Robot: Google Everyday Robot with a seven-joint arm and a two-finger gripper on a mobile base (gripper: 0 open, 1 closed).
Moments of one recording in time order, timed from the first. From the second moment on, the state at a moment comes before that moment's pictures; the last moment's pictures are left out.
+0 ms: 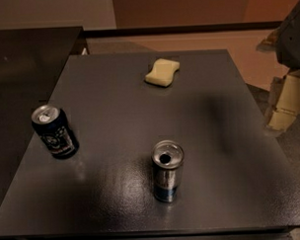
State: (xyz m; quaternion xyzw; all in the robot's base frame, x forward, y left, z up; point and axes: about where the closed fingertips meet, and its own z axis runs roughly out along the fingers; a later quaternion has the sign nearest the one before) arm 0.438 -0.217 0.976 -0.60 0.78 -0.03 0.16
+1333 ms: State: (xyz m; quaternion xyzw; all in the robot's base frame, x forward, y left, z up) arm 0.413 -0.153 0.946 -0.65 0.72 0.09 0.20
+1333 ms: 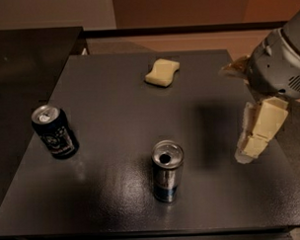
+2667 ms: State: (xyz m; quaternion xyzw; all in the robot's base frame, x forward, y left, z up) arm 0.350 -0.053 0.907 -0.69 0.64 0.23 0.24
